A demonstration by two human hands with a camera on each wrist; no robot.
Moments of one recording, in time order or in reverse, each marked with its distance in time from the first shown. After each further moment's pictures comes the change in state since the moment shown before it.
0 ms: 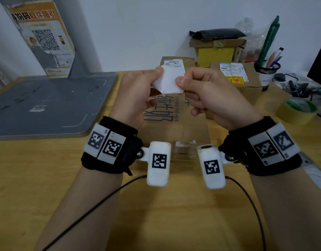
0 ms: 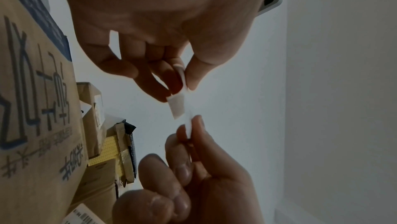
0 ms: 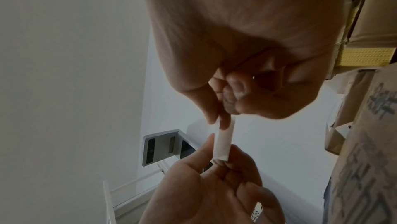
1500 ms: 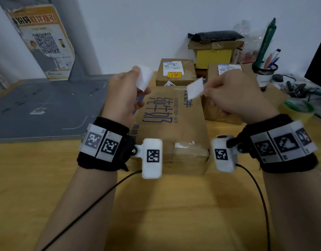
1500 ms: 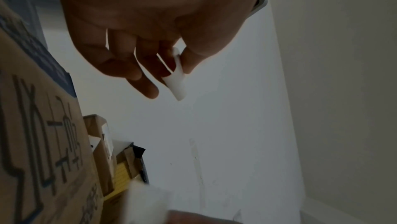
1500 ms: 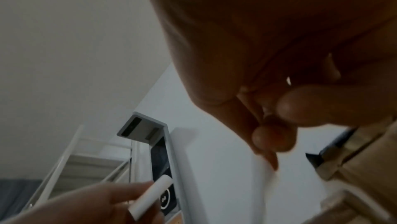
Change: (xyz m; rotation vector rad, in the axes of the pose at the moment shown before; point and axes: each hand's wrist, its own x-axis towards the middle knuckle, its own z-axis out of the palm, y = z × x) left_hand 0.008 0.001 -0.013 -0.042 0.184 -0.006; right_hand 0.001 0.003 -0.037 -0.619 0.279 0.100
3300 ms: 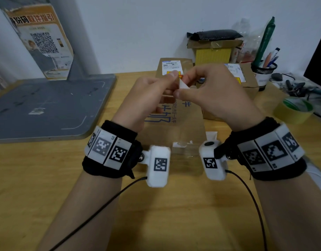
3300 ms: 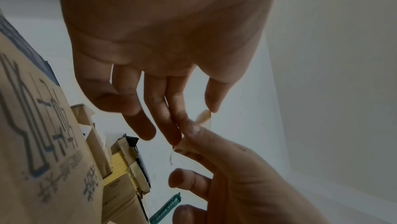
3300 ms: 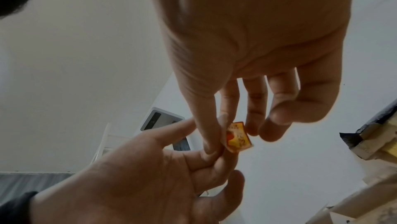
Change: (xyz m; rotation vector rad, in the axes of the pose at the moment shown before) left_hand -0.015 -0.004 0.019 0.299 -0.397 0.081; right_hand -0.015 -0.025 0.015 0.127 0.016 -0.222
